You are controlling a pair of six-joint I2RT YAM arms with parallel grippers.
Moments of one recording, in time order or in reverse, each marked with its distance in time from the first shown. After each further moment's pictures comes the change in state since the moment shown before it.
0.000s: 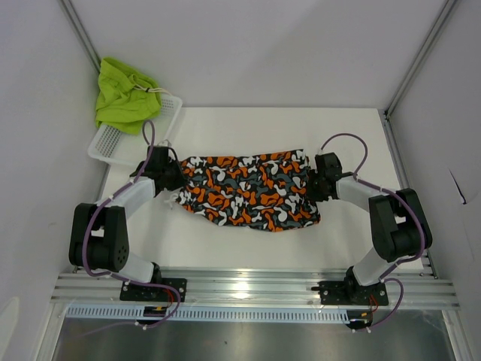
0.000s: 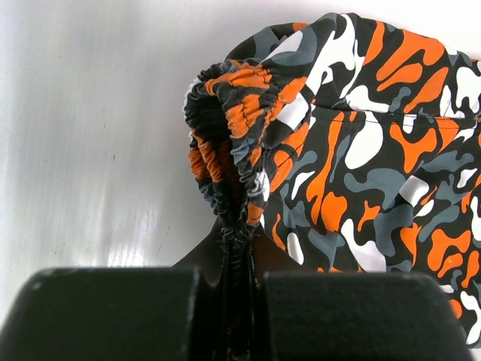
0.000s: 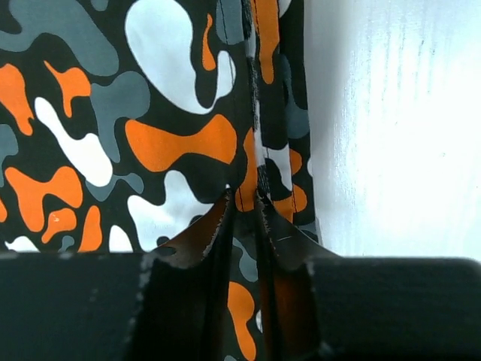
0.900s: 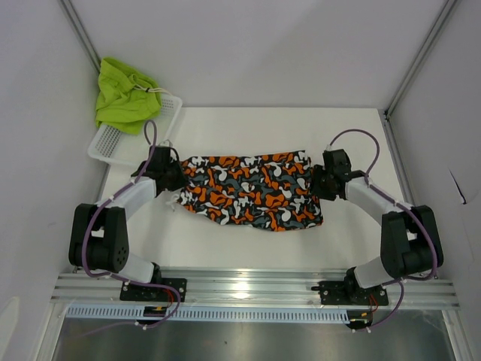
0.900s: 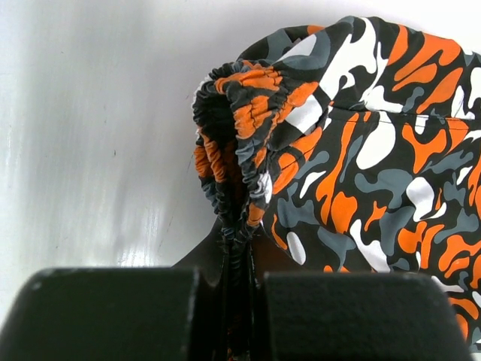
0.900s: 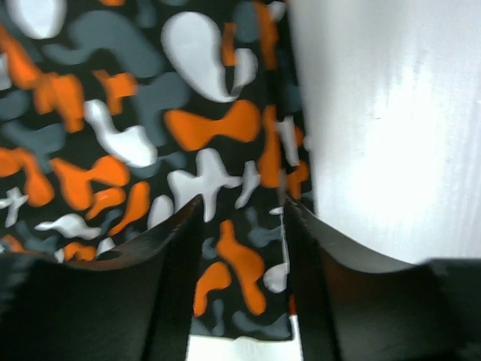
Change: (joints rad) left arm -0.016 -0.005 0.002 -0.013 -0.027 0.000; right arm -0.031 -0.124 0.016 -0.129 0.034 -0.006
